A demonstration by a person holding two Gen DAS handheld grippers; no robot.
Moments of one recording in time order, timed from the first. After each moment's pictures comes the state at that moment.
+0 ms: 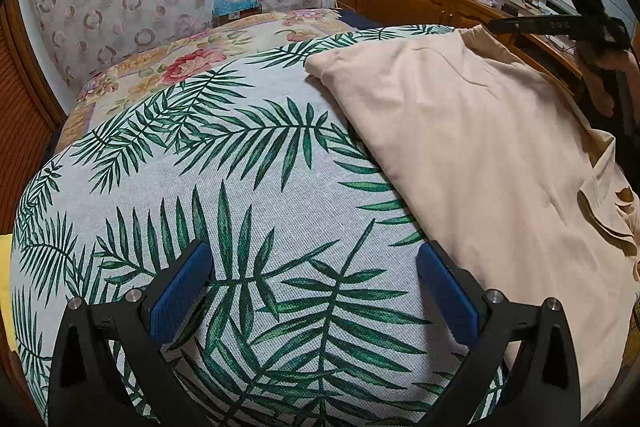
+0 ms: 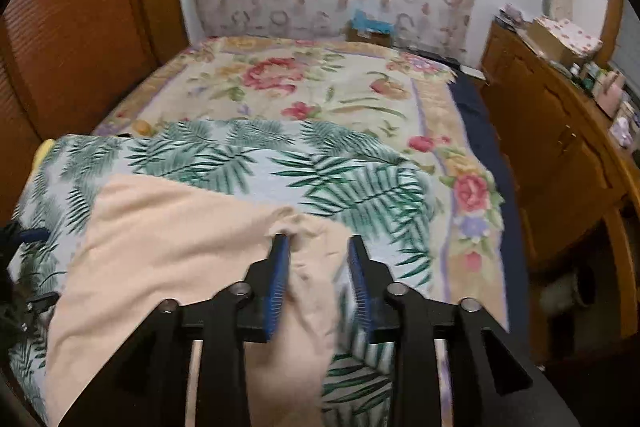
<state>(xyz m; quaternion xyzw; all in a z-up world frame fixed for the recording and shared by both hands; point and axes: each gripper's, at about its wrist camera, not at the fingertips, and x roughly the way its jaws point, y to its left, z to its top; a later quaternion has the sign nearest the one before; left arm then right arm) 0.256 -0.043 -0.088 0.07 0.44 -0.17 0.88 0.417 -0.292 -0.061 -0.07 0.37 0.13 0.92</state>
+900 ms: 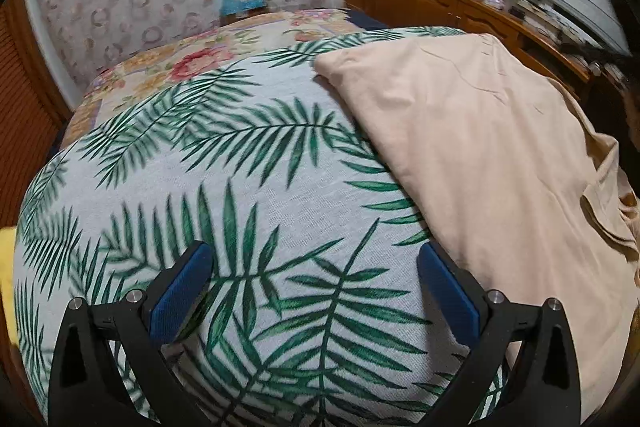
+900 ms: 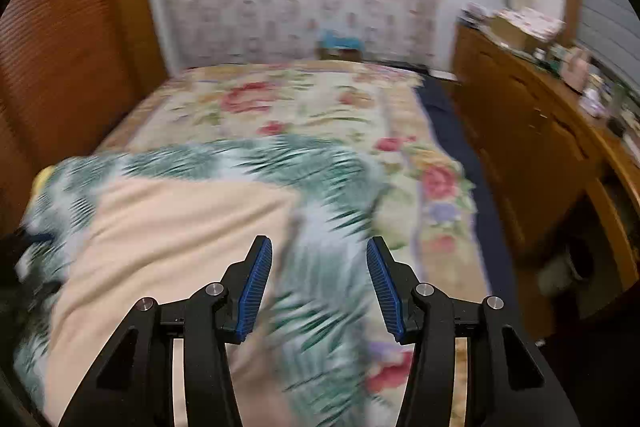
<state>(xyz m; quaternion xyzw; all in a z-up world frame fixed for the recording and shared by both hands) 0.253 -0.039 -0.087 0.07 0.44 -0.15 0.88 0.341 -0.354 -0.048 -0.03 0.35 0.11 0.93</state>
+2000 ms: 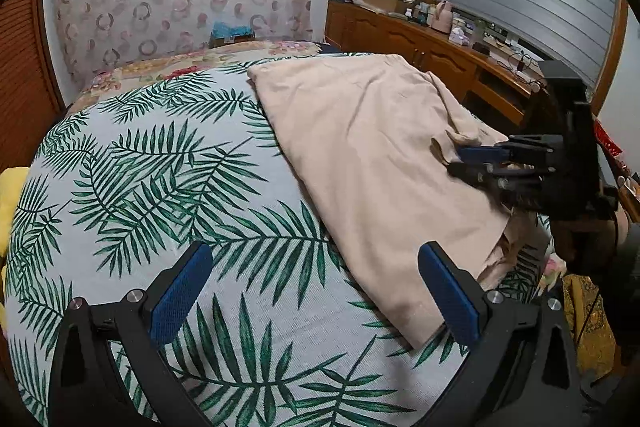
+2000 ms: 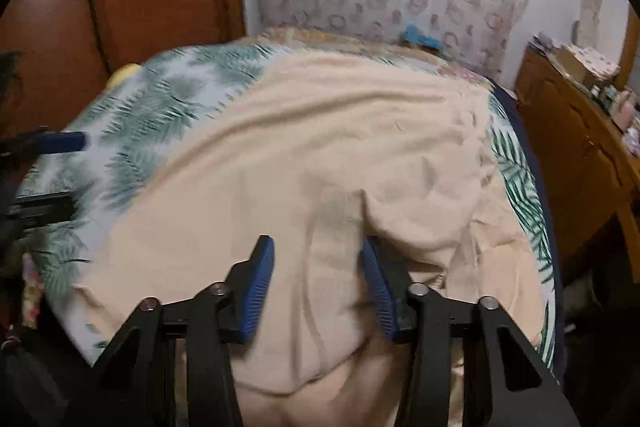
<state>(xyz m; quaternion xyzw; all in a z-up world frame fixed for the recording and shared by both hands) 0.104 -0.062 -0.056 0.01 0.39 -0.19 0.90 0.207 -0.253 -0.123 -0.12 0.36 0.15 0.91</state>
